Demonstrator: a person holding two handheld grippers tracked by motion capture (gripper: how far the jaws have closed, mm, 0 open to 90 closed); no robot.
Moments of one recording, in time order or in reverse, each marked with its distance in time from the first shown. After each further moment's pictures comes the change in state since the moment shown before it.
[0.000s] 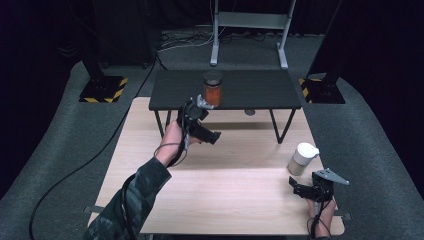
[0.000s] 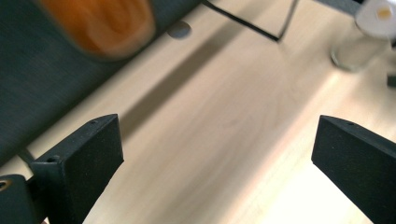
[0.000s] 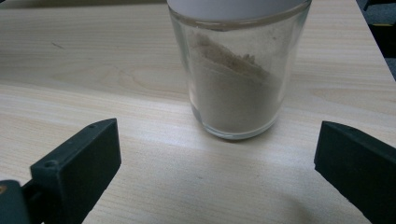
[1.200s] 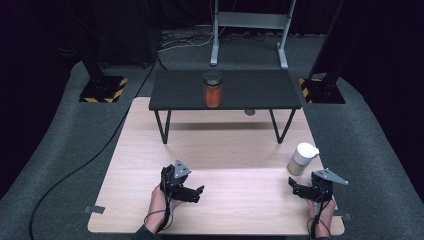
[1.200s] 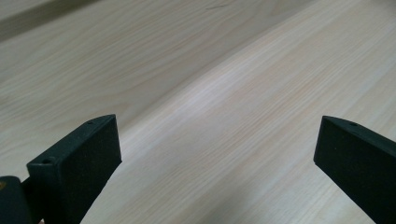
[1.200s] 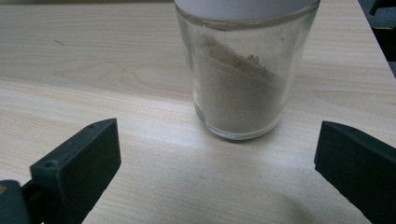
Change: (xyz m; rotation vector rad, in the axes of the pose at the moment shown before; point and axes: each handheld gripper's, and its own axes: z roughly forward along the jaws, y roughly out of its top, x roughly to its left) left arm -0.058 -0.186 0.023 -0.056 0.075 -0.191; right arm 0.002 0.000 0.000 0.002 0.000 -0.017
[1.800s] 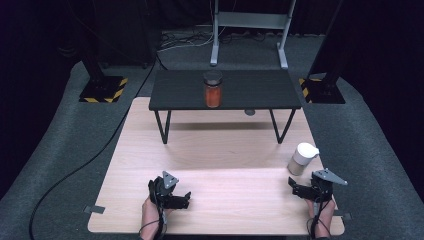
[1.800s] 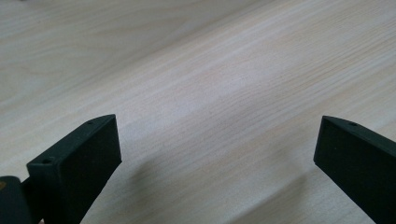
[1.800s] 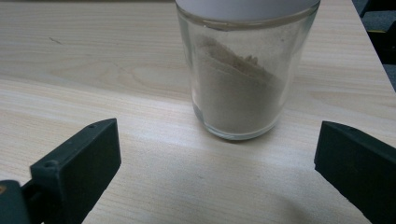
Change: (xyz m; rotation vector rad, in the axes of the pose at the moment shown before) left arm -0.003 -0.042 0.016 0.049 0.124 -0.089; right arm 0.004 0.000 0.000 -0.002 -0.016 -0.014
